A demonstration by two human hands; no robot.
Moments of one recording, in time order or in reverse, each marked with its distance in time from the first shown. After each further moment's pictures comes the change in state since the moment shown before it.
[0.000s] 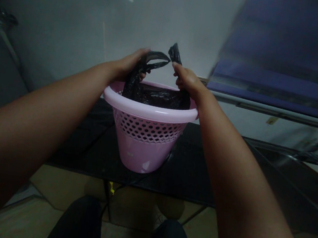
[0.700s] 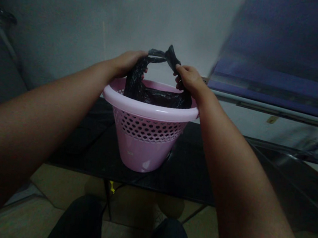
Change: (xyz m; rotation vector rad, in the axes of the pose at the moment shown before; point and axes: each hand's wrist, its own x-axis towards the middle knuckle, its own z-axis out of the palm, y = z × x) left_hand -0.004 0.008 0.004 0.047 0.163 0.050; right_hand -0.001 0.002 0.000 0.049 0.074 0.032
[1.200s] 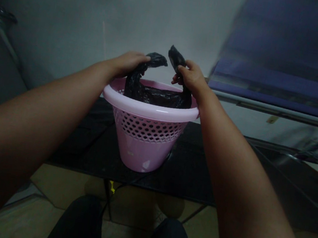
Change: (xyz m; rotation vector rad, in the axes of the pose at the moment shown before) left_hand 0.000 0.000 -0.002 0.105 -0.009 0.086; right_hand 0.005 0.002 0.000 0.080 0.022 -0.103
